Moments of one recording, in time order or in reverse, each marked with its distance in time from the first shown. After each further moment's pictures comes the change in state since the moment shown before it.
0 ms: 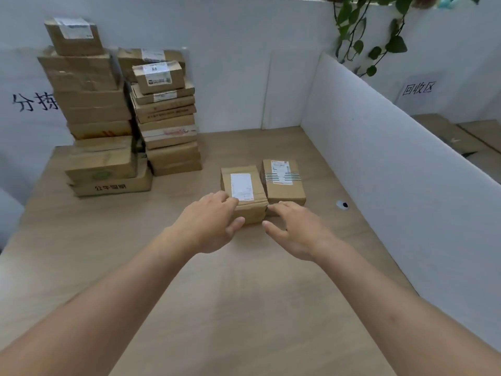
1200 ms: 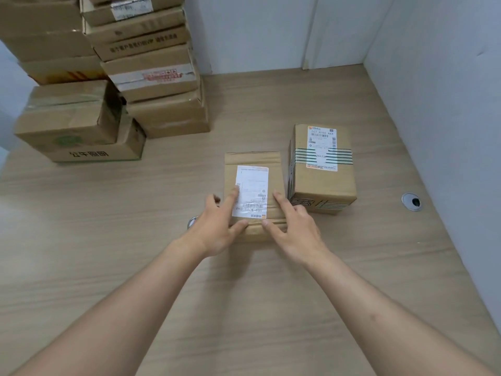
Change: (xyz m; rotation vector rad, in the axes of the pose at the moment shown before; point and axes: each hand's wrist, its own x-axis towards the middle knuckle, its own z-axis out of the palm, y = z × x) left_hand 0.152 -0.064 0.168 -0.506 -0.217 -0.428; right_hand 0.184 0.083 0.154 0.393 -0.137 0.121
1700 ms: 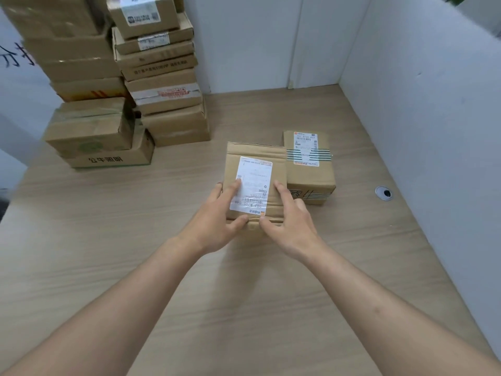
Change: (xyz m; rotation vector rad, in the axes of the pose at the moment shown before) left_hand -0.085 0.014 -0.020 -0.131 0.181 0.238; right_hand -0.092 -0.041 -0.026 0.240 0.107 -0.033
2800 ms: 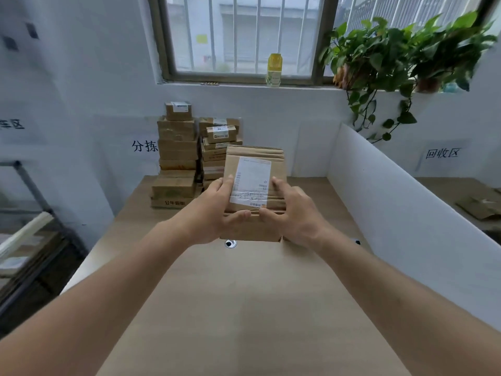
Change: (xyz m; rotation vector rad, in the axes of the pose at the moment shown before) left_hand -0.306 0.164 -0.139 0.319 0.303 0.193; right_hand -0.276 -0.166 -0.099 -0.252 0.173 -0.515
